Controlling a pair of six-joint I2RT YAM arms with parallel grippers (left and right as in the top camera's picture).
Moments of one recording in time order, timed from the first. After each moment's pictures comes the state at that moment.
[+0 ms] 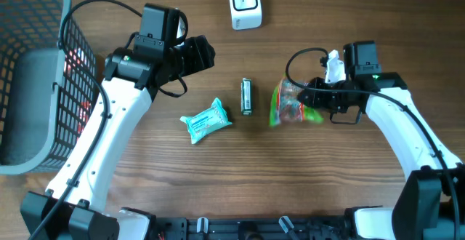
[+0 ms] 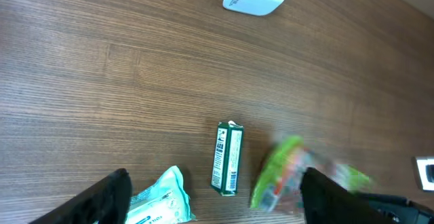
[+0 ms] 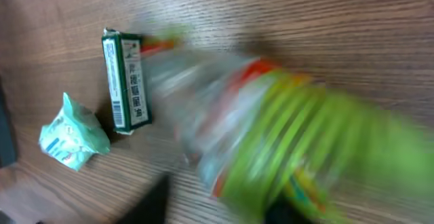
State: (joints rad) left arm -0.29 1.53 1.40 -0.81 0.16 -0.57; right arm 0.07 1.55 1.01 -0.72 -0.46 0.24
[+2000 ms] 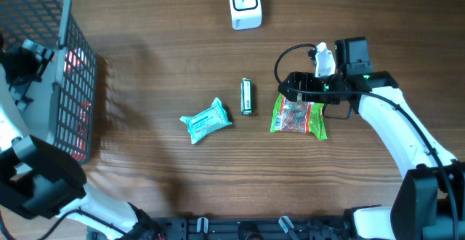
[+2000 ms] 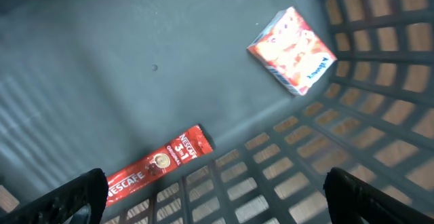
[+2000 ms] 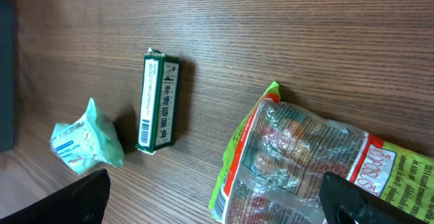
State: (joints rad) left arm 0.60 1.89 1.82 -1.23 0.06 -0.53; right arm 0.13 1.56 1.01 -0.58 -0.48 0.18
